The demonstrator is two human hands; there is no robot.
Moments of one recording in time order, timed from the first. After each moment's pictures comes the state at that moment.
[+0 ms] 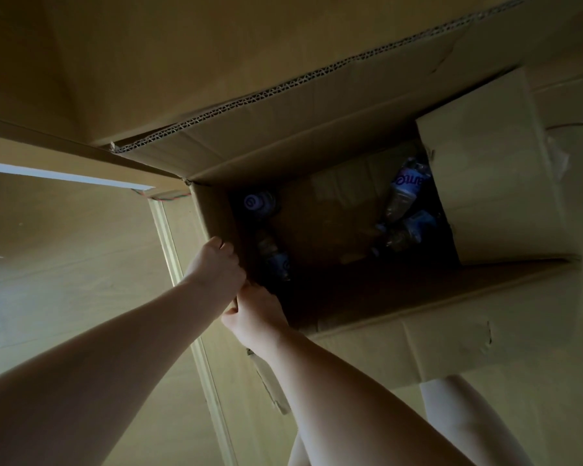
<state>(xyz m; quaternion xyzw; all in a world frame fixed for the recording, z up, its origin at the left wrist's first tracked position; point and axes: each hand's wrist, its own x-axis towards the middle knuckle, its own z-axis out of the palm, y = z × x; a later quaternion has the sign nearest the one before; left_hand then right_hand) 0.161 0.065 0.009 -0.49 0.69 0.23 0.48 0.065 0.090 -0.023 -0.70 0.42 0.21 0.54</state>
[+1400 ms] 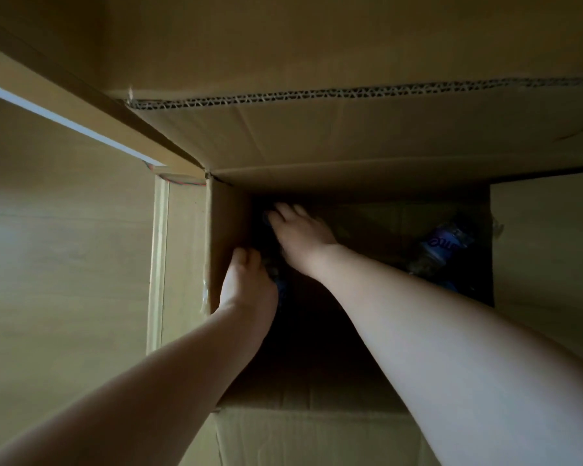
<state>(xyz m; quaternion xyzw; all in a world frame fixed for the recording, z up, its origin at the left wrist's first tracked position) 0.128 0.050 -0.064 -0.61 0.56 0.27 0.49 0.107 -0.055 -0.127 -0.90 0.16 0.29 0.28</state>
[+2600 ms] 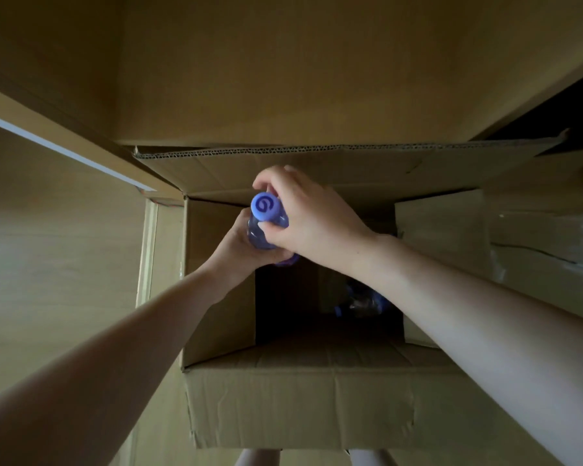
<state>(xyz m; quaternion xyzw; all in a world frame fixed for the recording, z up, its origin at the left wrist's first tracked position) 0.122 0.006 0.008 -0.72 0.16 0.51 -0.44 0.039 -0.128 0.072 -0.90 0.15 0.01 0.40</state>
